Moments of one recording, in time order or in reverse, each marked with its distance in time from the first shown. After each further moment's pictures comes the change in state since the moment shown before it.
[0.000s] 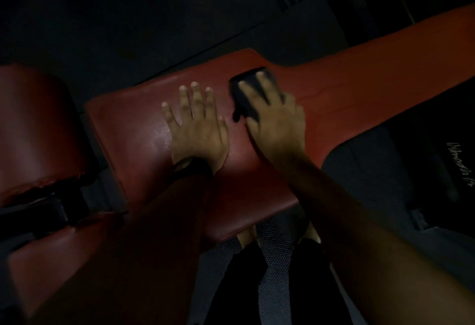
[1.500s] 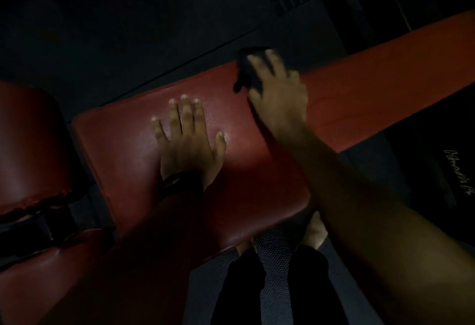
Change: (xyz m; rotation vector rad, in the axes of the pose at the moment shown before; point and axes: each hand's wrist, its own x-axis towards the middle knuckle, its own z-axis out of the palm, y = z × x) left_hand 0.003 0.001 0.001 0.038 0.016 -0.013; right_hand 0.074 0.031 -0.003 0.036 -0.068 0.116
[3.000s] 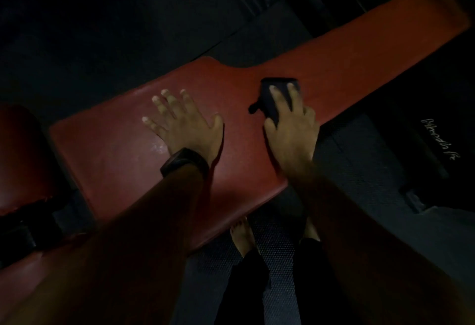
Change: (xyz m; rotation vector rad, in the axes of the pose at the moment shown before) left_hand 0.010 0.055 -0.015 -0.118 -0.151 -0.131; right_hand -0.109 0.061 0.013 0.067 0.105 0.283
